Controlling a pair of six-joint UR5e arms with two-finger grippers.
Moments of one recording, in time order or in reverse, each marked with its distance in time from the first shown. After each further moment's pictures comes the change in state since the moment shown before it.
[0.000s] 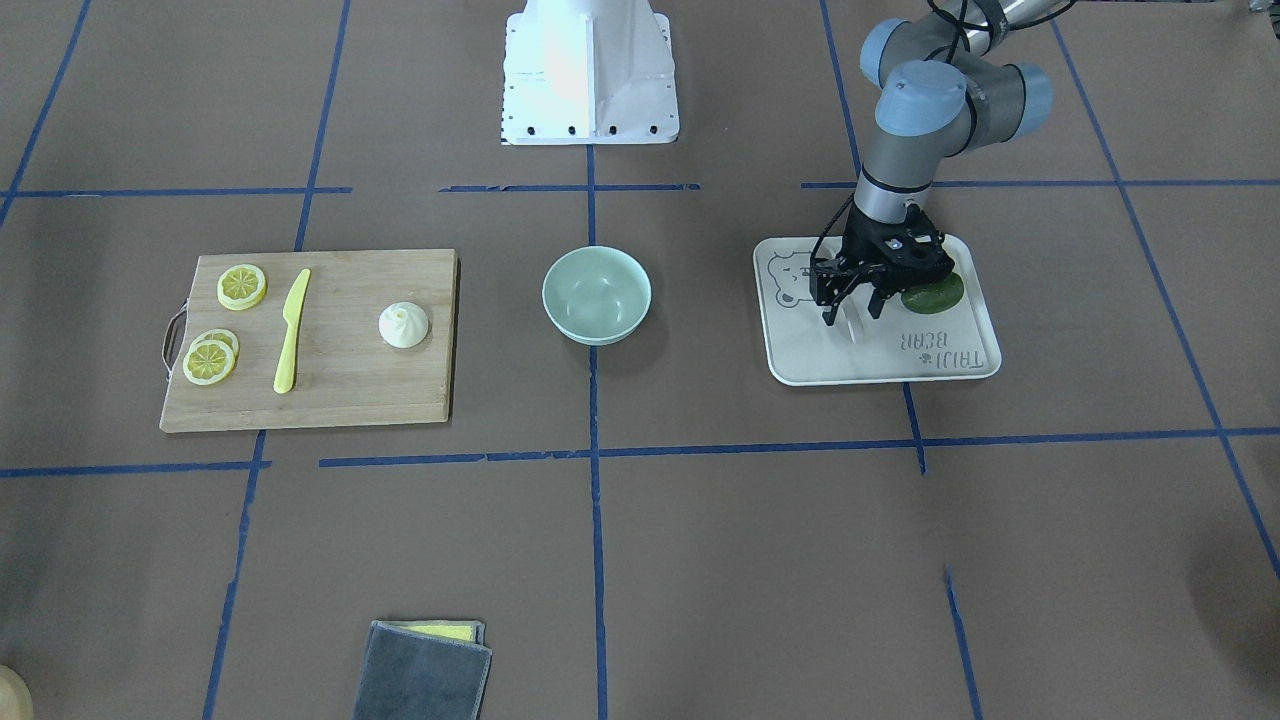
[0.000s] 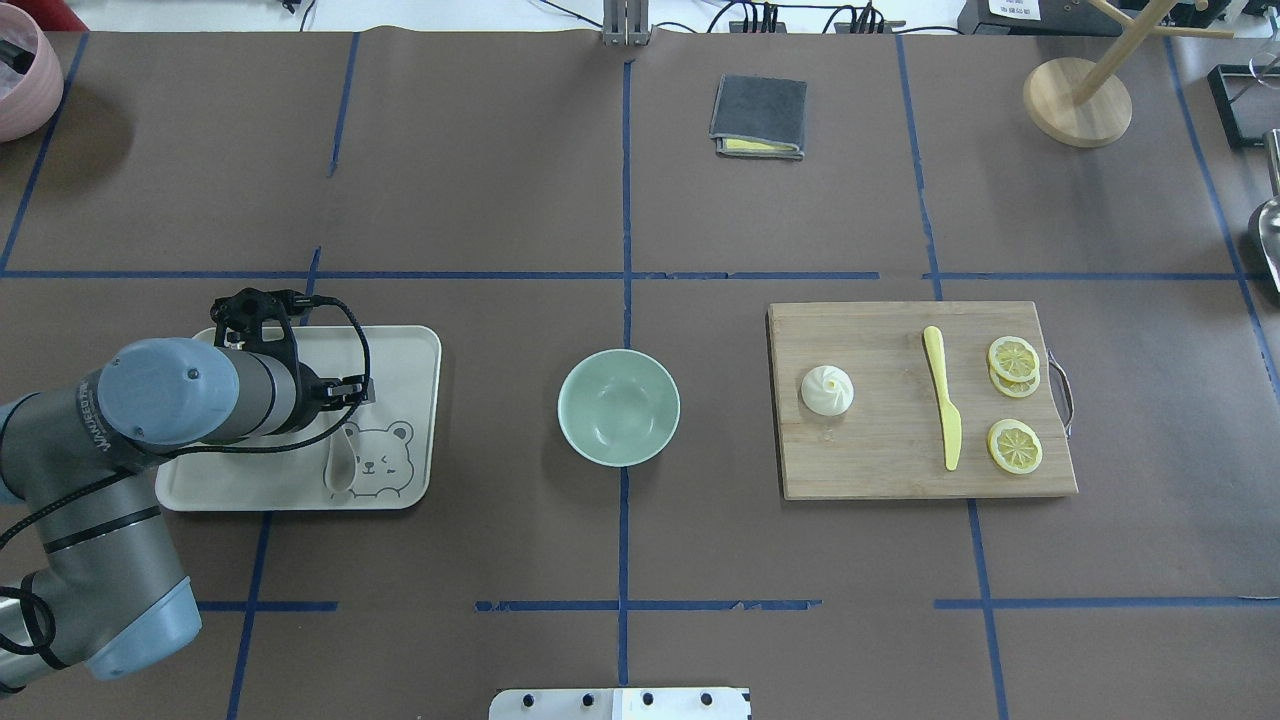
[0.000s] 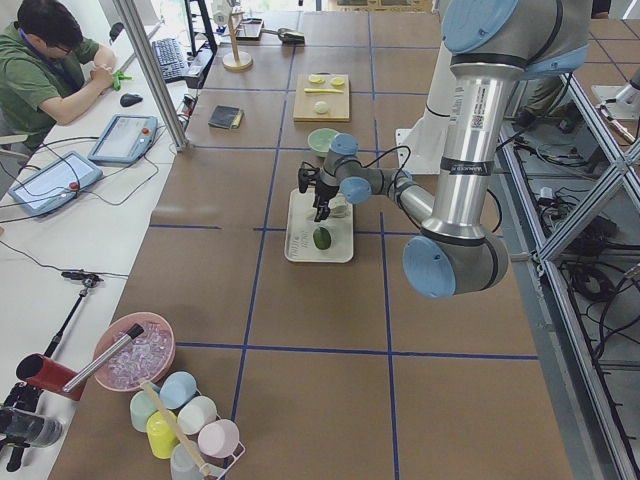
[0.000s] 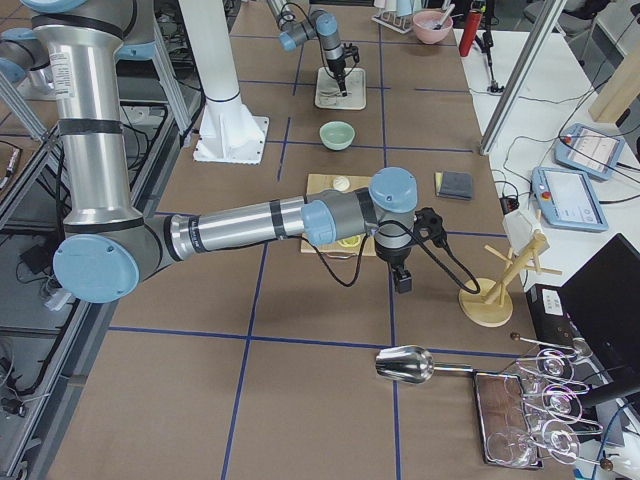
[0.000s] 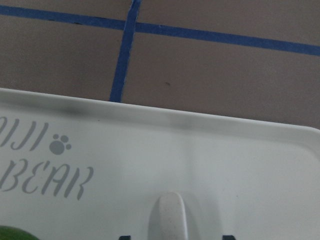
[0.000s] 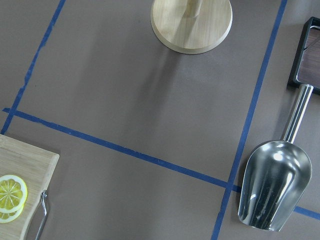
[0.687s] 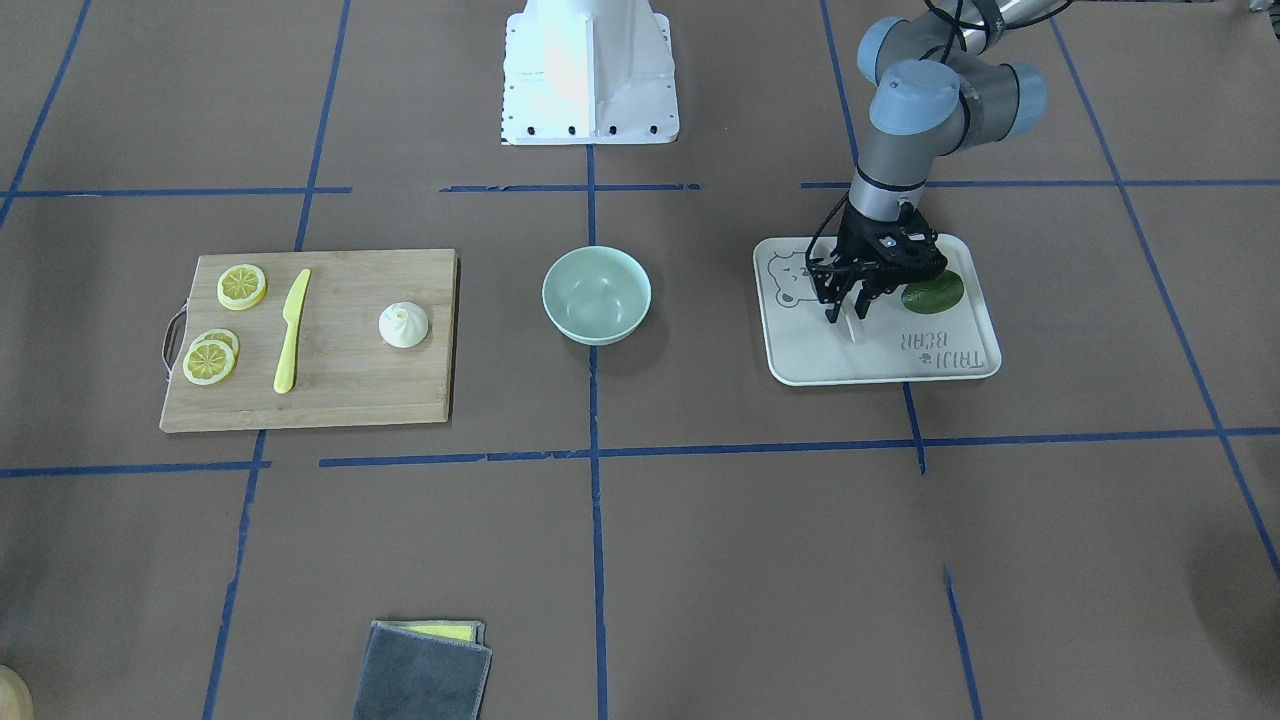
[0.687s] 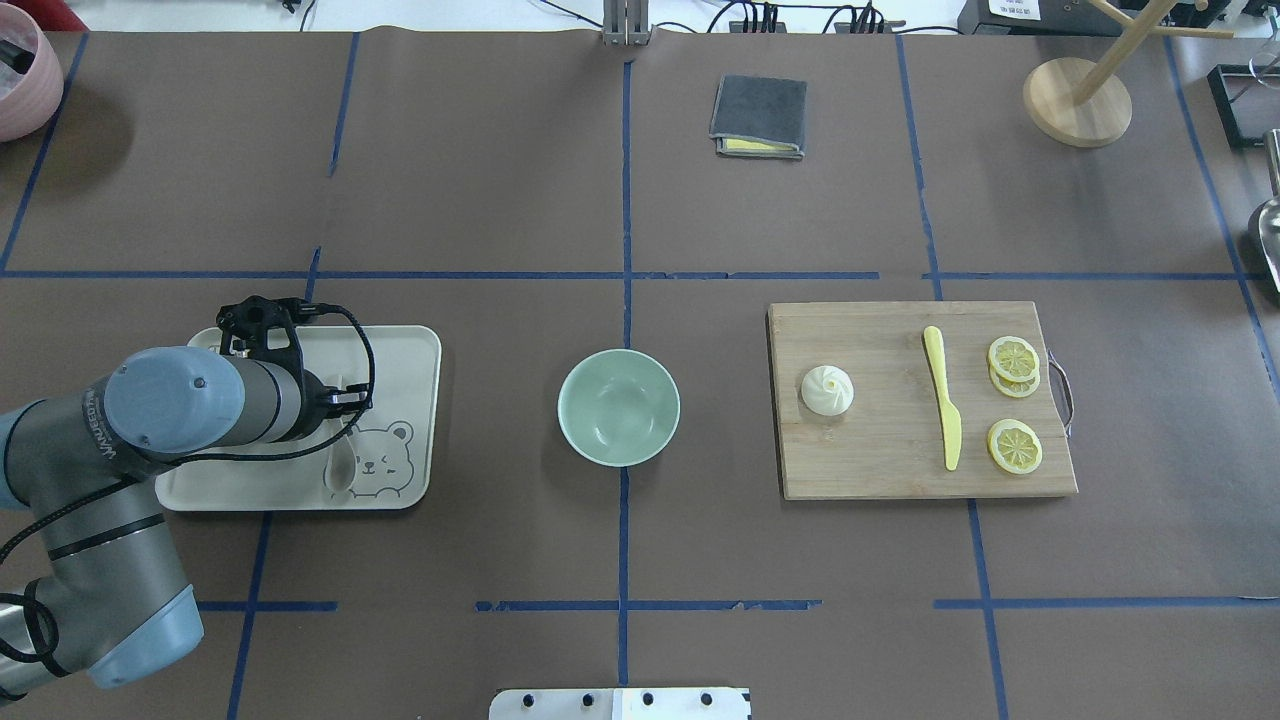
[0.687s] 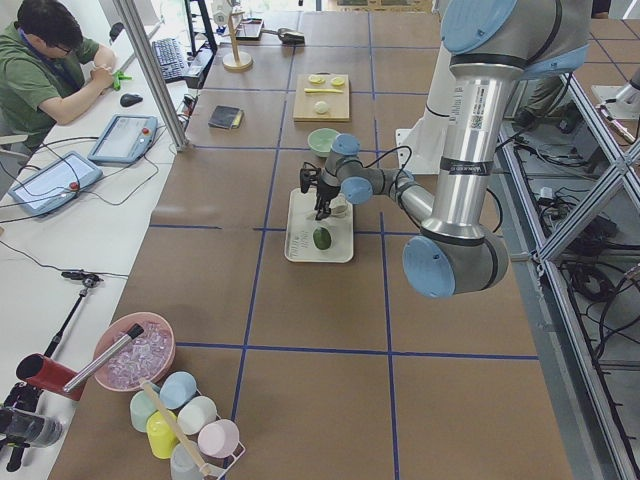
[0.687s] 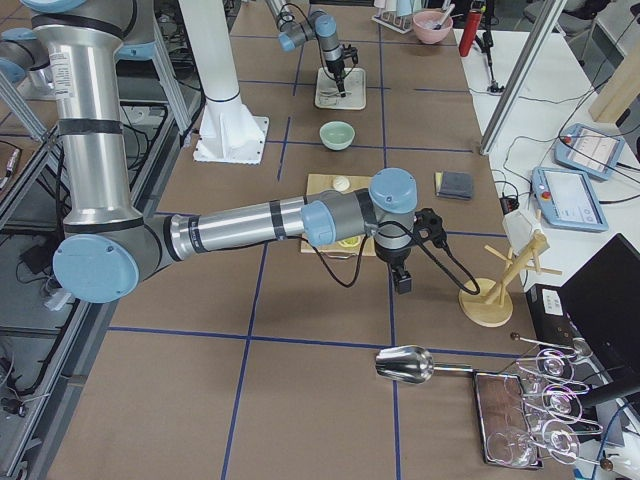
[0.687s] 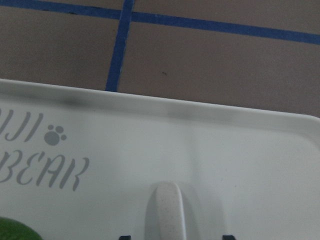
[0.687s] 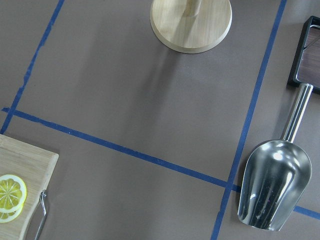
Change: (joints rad) left arm 0.008 0.000 -0.003 -0.001 0.004 -0.004; right arm 0.000 0.000 -0.001 0.001 0.000 0.000
